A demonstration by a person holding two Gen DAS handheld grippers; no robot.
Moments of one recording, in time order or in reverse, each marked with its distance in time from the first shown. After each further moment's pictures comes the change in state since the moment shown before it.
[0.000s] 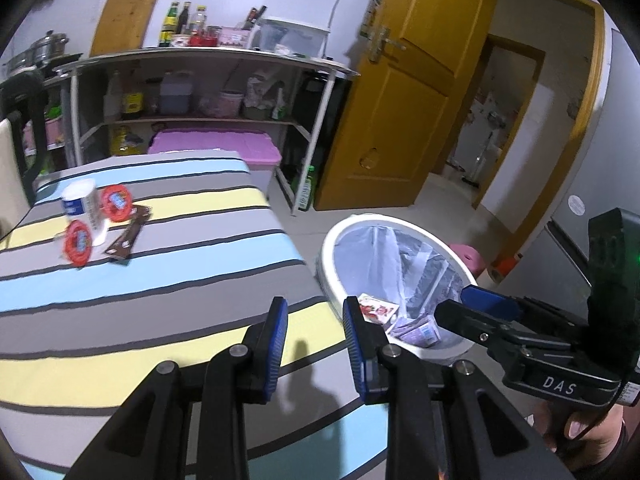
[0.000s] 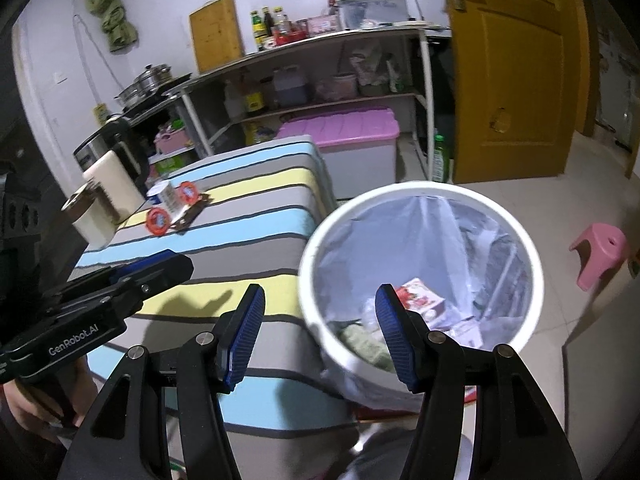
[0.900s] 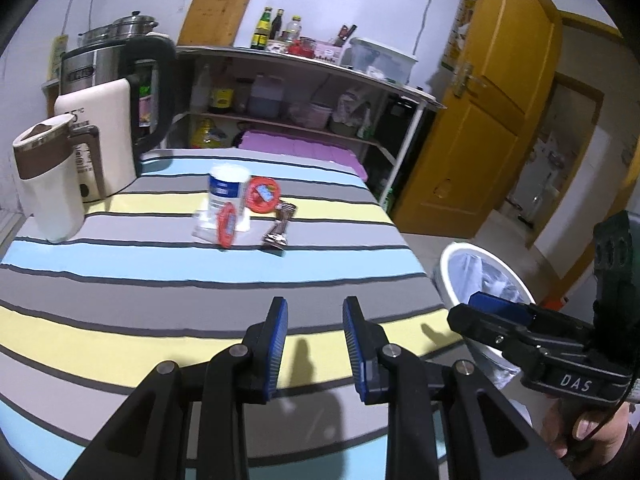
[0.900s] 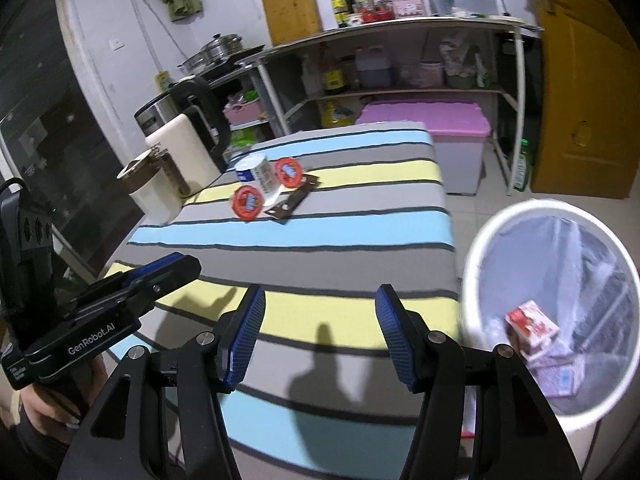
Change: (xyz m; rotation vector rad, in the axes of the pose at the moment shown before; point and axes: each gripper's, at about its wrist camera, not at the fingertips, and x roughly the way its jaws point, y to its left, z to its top) left arm -0.055 0.110 -0.010 -0.152 -0.060 0.193; right arm 0.057 0.100 0.016 -0.114 0.074 0.214
